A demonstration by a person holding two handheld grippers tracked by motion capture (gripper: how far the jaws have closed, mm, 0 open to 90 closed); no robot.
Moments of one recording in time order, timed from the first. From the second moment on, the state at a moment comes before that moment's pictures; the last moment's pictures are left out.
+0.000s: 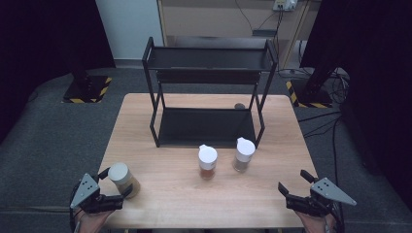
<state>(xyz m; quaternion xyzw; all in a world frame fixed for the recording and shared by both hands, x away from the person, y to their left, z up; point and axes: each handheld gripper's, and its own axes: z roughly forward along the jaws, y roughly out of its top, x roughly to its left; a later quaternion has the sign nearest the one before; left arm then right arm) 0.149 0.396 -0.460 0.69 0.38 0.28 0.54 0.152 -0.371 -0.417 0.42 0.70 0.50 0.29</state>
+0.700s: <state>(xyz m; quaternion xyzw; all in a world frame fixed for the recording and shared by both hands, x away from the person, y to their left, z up) 0.149 0.397 -0.460 0.69 0.39 0.28 0.55 0.160 -0.373 -0.419 0.42 0.71 0.50 0.27</state>
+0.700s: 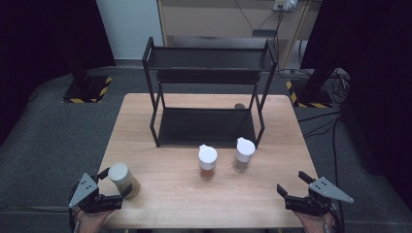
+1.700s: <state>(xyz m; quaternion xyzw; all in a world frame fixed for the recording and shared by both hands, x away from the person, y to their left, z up) 0.150 0.412 -0.408 0.70 0.40 0.25 0.54 0.164 -0.376 -0.421 0.43 0.70 0.50 0.26</state>
